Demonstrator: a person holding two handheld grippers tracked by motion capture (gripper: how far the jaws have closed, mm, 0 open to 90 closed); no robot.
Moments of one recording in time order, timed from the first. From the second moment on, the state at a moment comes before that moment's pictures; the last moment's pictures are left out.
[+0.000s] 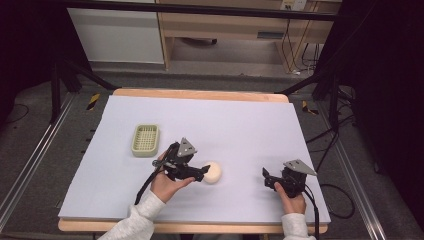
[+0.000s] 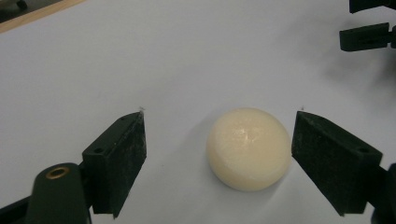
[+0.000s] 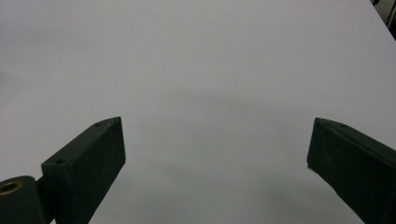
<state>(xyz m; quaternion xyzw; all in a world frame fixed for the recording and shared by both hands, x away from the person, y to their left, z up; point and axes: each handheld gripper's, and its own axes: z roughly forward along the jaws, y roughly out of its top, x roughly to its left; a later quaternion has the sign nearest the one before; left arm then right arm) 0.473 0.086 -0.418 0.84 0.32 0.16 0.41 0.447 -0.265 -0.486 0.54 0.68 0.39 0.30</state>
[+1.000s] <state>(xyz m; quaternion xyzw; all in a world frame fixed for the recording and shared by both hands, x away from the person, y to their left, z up) 0.477 0.058 -0.439 0.86 0.31 0.14 0.38 0.447 -0.265 -0.486 0.54 0.69 0.39 0.30</state>
